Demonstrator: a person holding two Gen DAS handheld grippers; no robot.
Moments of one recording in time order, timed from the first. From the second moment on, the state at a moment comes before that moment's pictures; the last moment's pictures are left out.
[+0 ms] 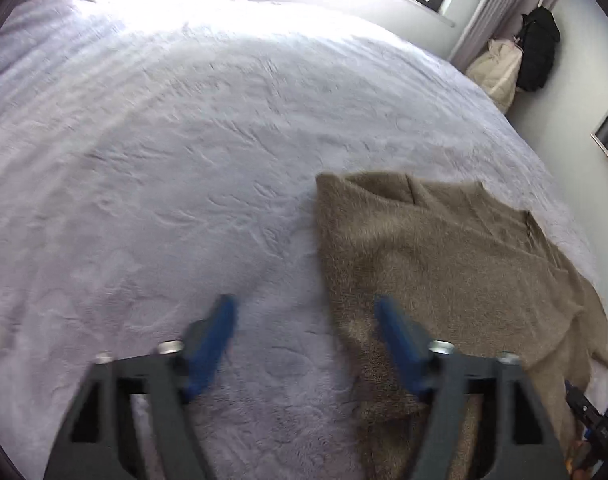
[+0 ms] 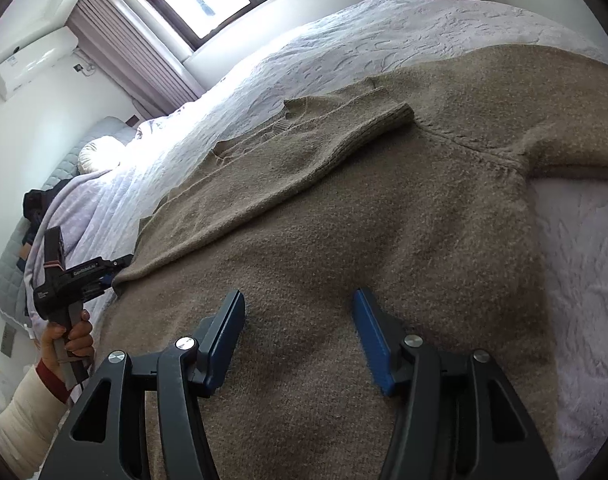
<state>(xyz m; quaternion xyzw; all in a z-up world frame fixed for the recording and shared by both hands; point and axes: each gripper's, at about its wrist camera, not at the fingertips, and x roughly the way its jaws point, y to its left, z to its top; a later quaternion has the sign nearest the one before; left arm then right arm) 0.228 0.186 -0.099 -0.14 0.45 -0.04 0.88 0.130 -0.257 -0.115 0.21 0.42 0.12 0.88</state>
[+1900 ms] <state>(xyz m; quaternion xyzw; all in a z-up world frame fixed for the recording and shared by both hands) 0.095 -0.096 -0.073 0.04 0.49 -0.14 0.86 0.065 -0.357 -0.082 0.32 0.38 0.13 0.86</state>
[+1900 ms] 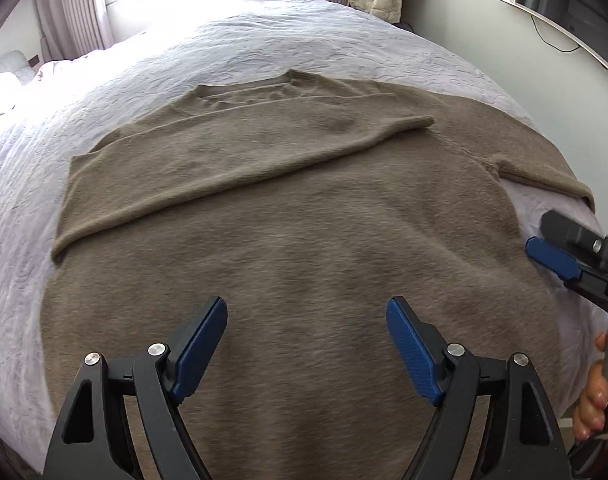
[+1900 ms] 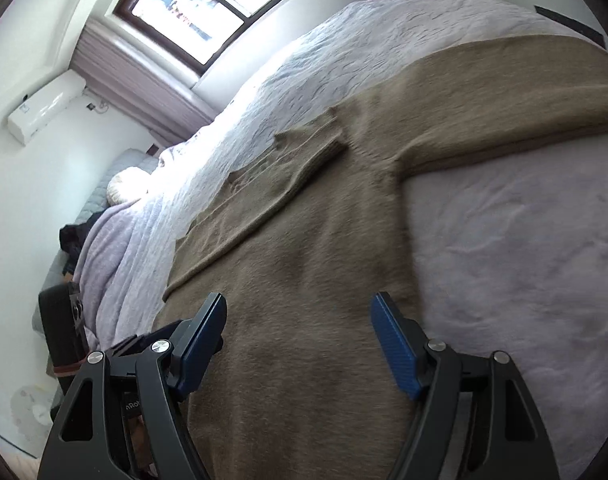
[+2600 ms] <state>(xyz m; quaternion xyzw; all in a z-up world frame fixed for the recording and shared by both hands) 0.115 -0.117 -0.080 0.04 0.49 -0.13 0.86 0.063 -0.544 -0.087 0.55 0.22 -0.11 0.80</state>
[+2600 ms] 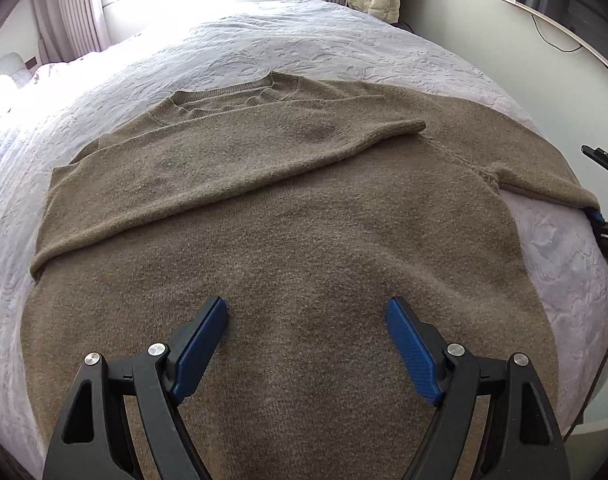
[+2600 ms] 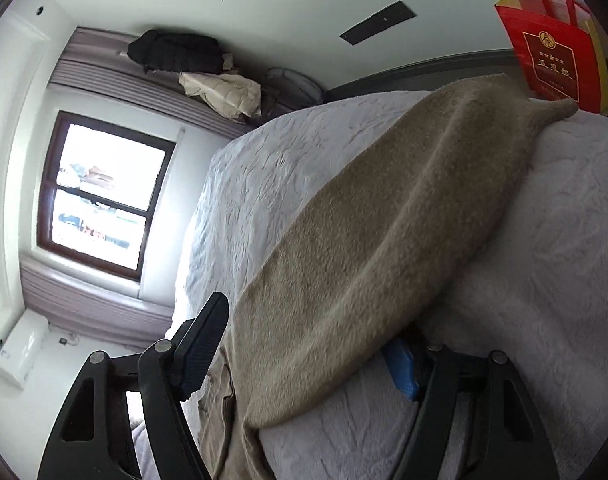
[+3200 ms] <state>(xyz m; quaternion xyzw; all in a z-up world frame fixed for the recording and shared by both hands) 0.149 -0.023 -0.073 -0.02 0.47 -0.07 0.88 0.194 -0.357 0.030 0.27 0.27 0.05 0.92</state>
